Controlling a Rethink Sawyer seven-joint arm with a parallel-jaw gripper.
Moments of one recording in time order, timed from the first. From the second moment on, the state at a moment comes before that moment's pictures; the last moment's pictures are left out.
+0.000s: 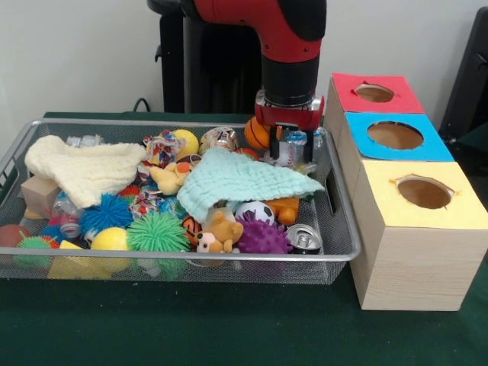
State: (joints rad) arm -0.25 -0.56 0.06 2.01 0.13 0.17 1.70
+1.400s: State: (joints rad) arm -0.31 -0.53 0.06 2.16 -0.04 0.21 1.70
